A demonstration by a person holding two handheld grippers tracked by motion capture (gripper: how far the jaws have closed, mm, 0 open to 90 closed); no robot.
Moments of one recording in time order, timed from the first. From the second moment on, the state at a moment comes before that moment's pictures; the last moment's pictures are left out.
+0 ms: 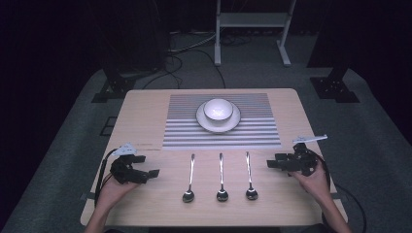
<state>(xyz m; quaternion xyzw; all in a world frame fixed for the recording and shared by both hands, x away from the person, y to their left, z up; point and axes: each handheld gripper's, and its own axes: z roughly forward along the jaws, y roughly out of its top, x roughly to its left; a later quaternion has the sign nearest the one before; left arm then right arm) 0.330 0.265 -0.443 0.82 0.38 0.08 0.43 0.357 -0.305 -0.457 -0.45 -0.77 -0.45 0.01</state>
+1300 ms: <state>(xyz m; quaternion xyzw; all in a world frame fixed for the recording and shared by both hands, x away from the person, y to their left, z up) 0.303 0.182 -0.435 0.87 0.25 0.02 0.42 0.355 -0.296 -0.454 -0.43 -0.79 -0.44 0.01</state>
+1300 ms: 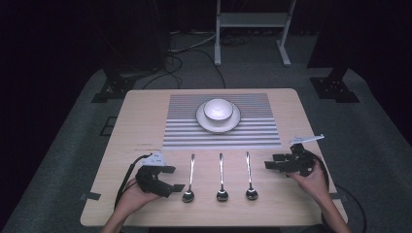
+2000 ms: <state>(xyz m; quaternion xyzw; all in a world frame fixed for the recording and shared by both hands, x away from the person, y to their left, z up) 0.293 0.158 -0.452 0.91 0.18 -0.03 0.38 0.354 -0.292 -0.453 -0.43 -0.79 -0.43 0.01</state>
